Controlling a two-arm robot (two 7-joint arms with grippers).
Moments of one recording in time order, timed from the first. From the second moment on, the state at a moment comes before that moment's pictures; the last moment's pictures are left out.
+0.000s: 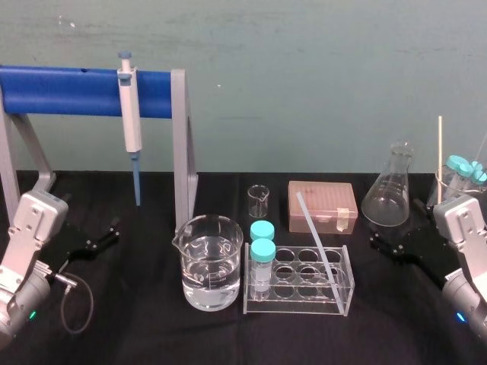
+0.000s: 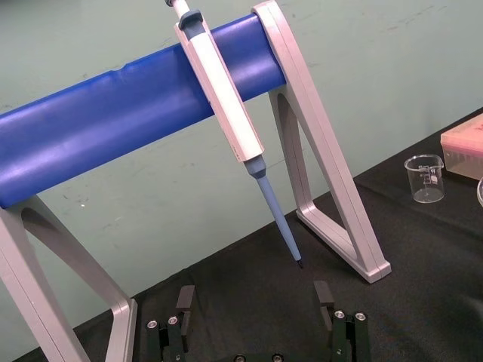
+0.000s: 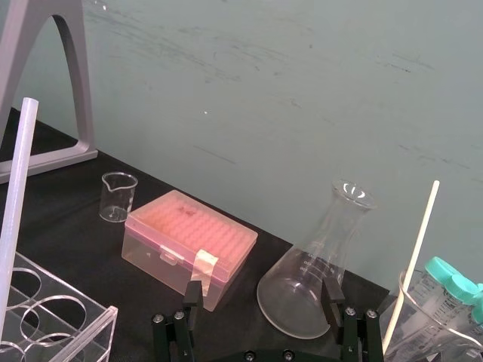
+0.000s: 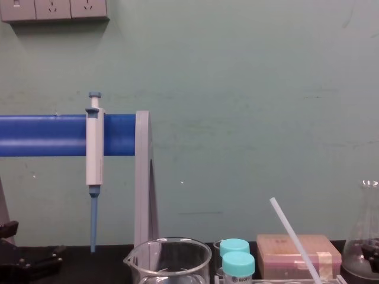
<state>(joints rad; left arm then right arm) -0.20 0.60 0.45 -1.41 -0.25 -0.12 0.03 0.20 0.60 -0.45 -1.41 0.25 -0.12 -0.03</state>
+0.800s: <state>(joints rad) -0.20 0.60 0.45 -1.41 -0.25 -0.12 0.03 0.20 0.60 -0.45 -1.41 0.25 -0.12 -0.03</state>
